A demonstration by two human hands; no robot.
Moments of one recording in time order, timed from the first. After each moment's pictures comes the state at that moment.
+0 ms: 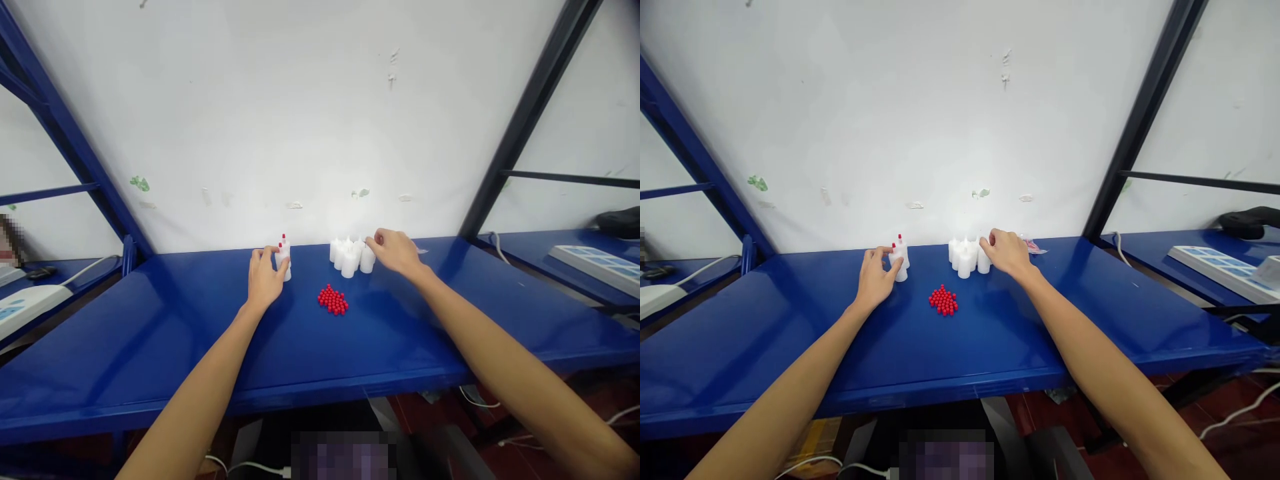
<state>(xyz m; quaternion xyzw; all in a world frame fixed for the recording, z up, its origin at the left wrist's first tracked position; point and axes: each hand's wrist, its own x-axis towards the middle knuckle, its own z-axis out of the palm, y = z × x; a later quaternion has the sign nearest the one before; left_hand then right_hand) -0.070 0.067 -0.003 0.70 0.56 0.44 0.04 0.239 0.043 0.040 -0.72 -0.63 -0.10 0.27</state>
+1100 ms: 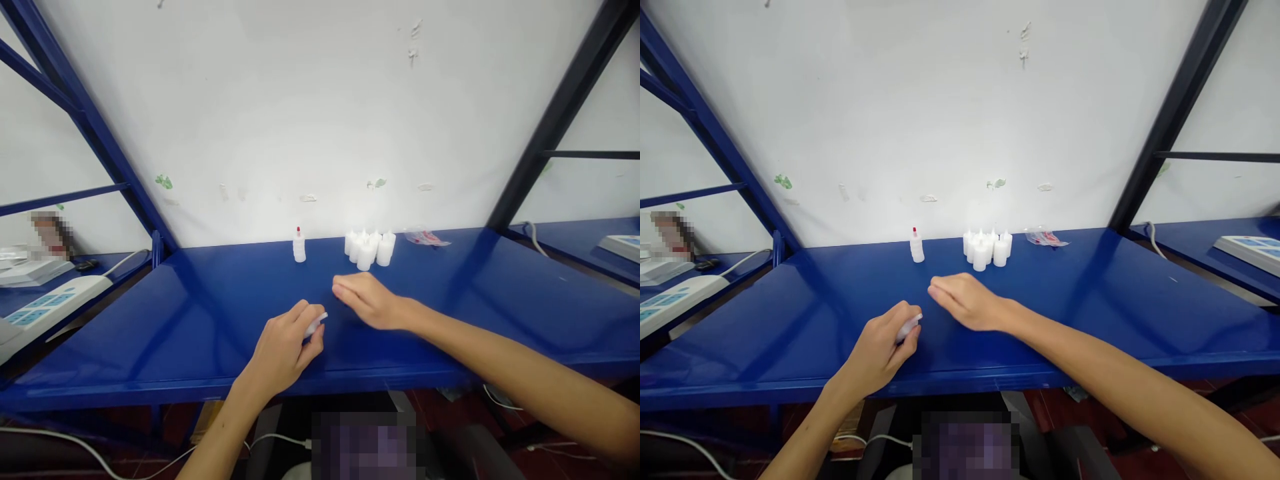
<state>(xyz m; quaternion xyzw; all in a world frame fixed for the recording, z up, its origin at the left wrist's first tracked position) -0.088 -0.074 -0.005 0.88 0.36 0.29 0.03 0.133 -0.035 0.025 -0.28 -0.90 0.11 0.32</state>
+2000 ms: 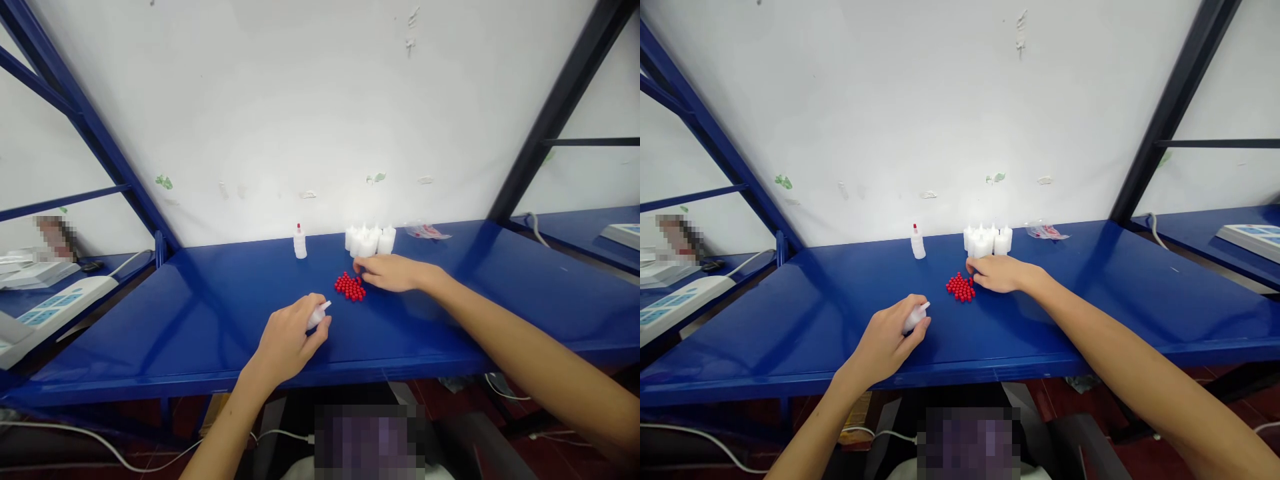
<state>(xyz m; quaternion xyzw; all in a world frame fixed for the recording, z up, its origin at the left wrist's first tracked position) -0.084 -0.074 -0.002 0.88 0.41 0.25 0.06 0.194 0.005 0.028 -0.48 -0.87 0.10 0.05</state>
